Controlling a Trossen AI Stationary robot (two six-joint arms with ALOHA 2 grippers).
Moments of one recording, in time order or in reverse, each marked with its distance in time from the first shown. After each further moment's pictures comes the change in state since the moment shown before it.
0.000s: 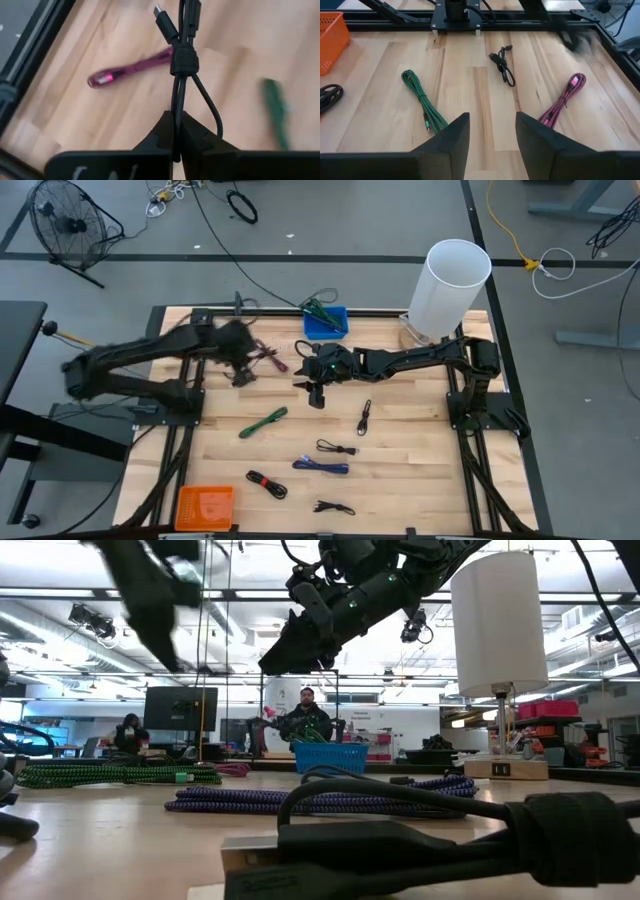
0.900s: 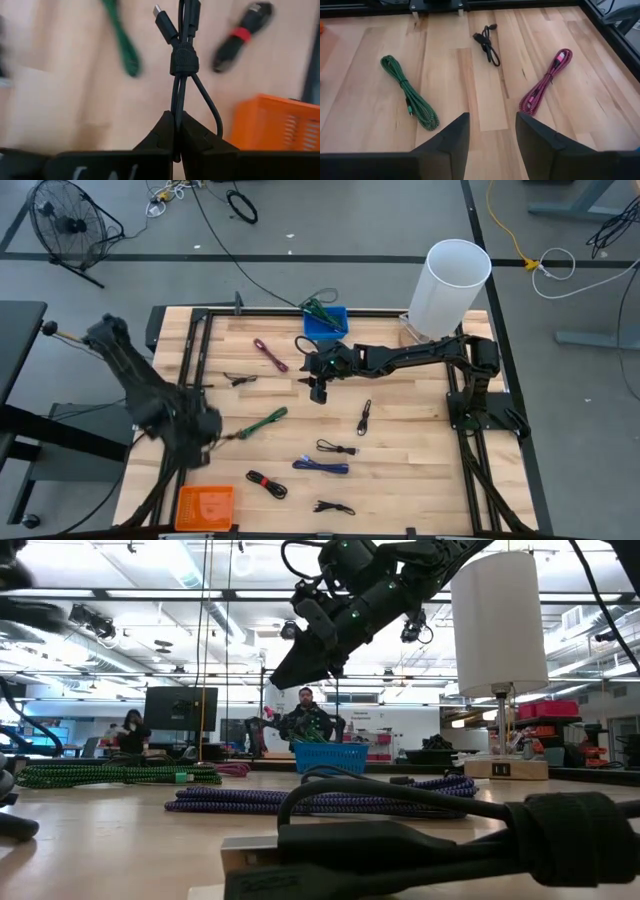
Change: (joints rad) left arm -1.264 0.023 -0.001 -0.174 -0.138 -1.071; right arm -0.023 0.000 0.000 -0.071 0.026 0.029
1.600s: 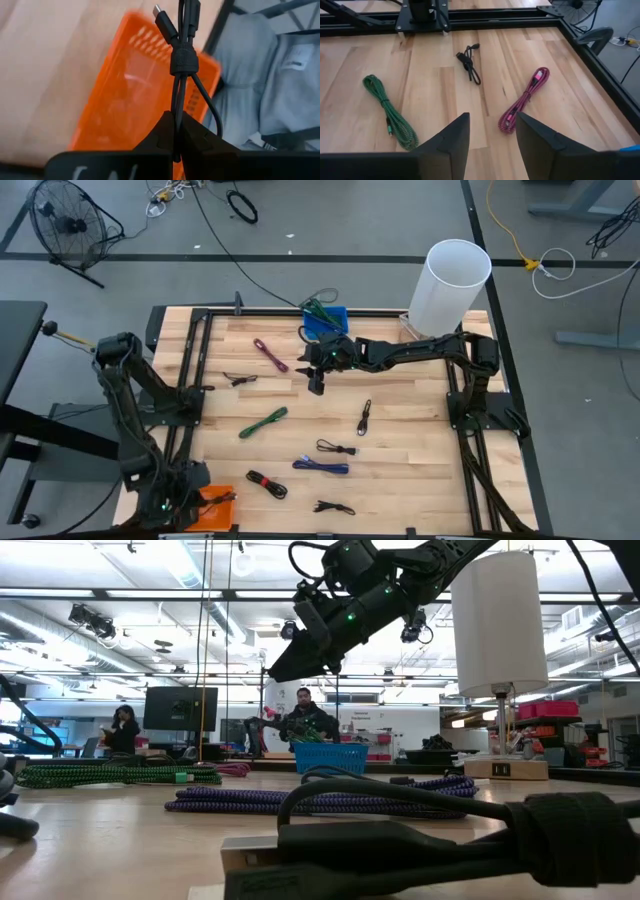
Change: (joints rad) left arm -0.365 0.319 0.000 0.508 -0.010 -0.609; right arm -0.042 0.000 0.000 0.078 0.003 -0.027
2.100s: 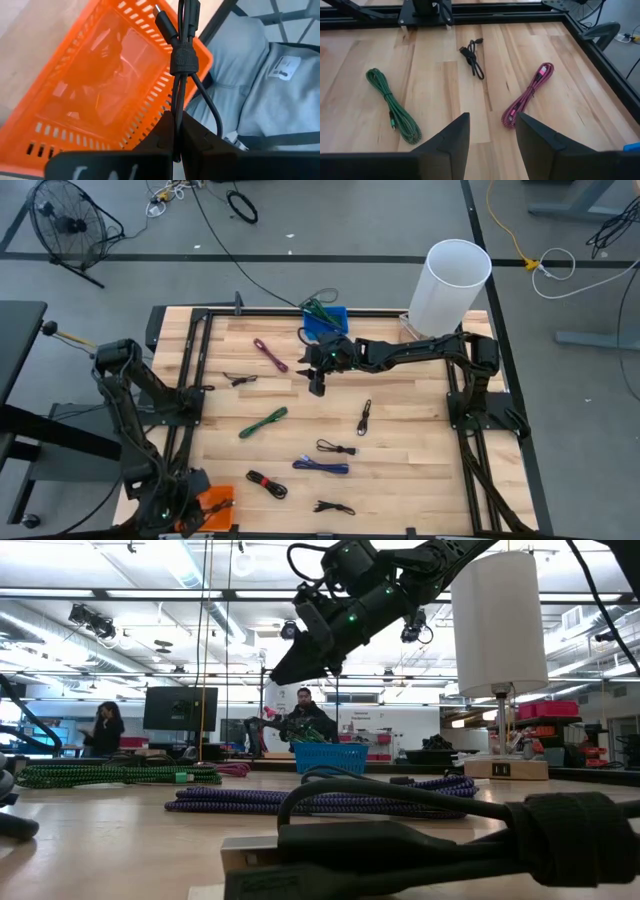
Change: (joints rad) left arm -0.024 0.057 0.028 0.075 0.062 -0.218; right arm 0.001 0.000 0.000 -0.027 -0.011 -0.006
